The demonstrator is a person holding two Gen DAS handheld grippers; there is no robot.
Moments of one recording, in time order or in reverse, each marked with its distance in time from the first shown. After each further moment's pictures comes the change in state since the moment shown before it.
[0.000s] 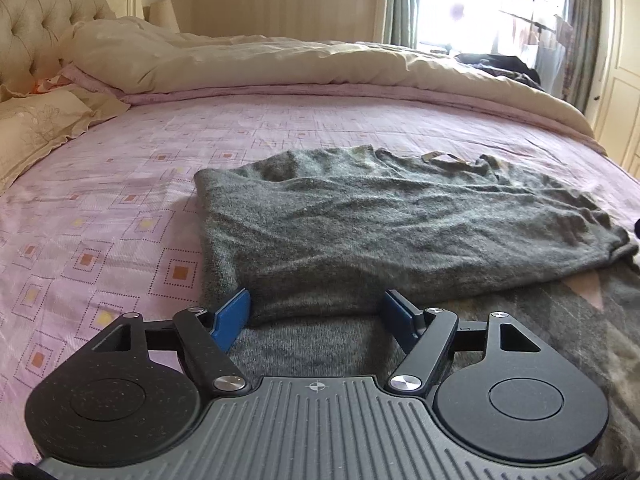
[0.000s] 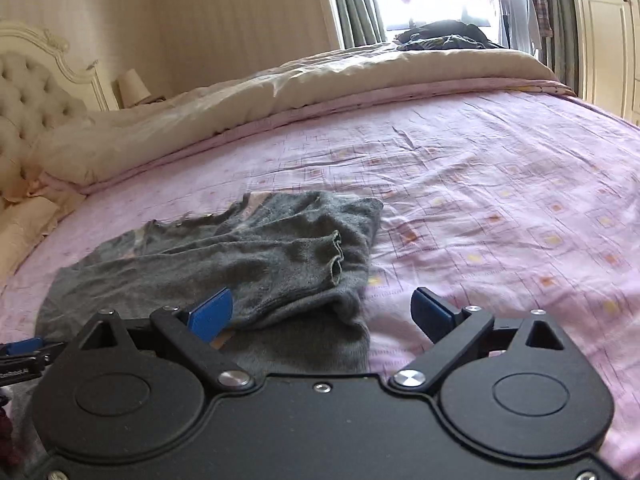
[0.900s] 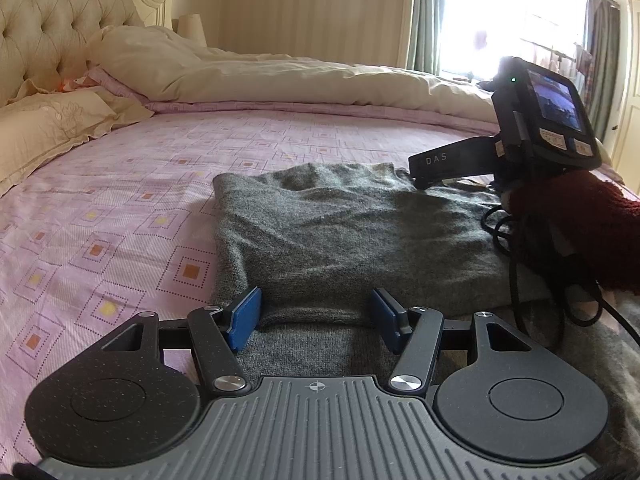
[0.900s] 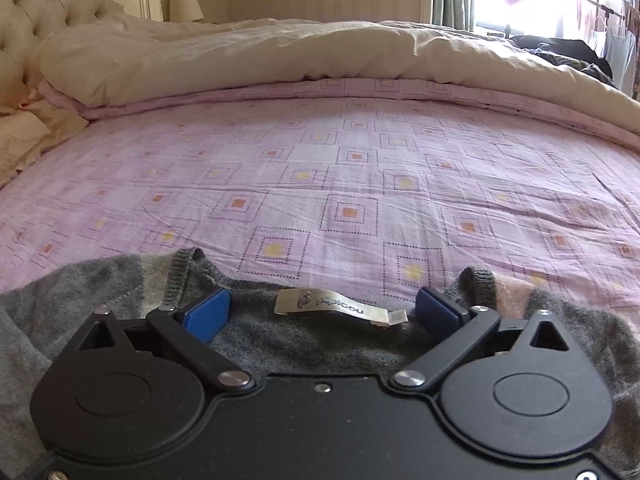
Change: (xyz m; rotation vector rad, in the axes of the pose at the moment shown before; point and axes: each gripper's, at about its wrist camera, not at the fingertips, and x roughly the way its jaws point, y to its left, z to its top) left arm 0.008 0.000 -0.011 -0.071 -0.092 0.060; right arm 0.238 0.168 0.069 -0.238 0.066 0.068
